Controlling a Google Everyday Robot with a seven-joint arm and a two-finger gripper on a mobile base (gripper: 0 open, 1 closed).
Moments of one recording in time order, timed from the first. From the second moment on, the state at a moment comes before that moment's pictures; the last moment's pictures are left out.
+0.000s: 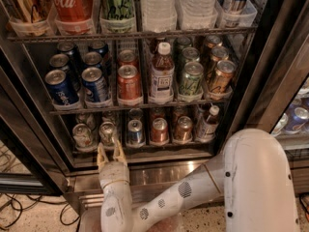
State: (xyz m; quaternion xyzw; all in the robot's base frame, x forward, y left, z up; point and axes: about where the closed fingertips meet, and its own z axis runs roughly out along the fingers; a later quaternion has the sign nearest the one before) arm 0.563 0.152 0.618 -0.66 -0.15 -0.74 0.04
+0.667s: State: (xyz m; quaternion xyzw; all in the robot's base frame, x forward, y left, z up) arm 0.567 0.154 0.622 -0.65 -0.15 -0.74 0.04
